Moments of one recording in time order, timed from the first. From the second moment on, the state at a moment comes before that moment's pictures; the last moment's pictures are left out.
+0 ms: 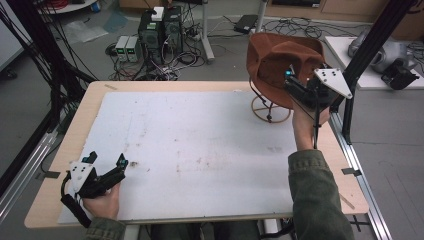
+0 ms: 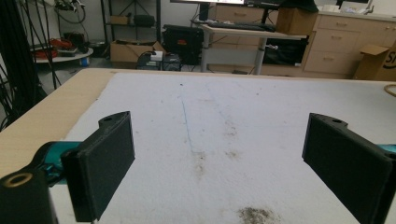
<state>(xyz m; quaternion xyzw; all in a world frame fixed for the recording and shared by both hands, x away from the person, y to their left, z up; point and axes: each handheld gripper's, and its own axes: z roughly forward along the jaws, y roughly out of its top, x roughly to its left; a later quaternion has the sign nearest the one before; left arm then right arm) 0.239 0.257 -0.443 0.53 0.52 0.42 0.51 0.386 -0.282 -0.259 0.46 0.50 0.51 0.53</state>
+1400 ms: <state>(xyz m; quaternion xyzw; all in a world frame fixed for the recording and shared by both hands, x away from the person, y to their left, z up) 0.237 0.263 -0.440 0.53 0.52 0.45 0.50 0.280 -0.317 -0.421 0.52 0.53 0.49 0.46</state>
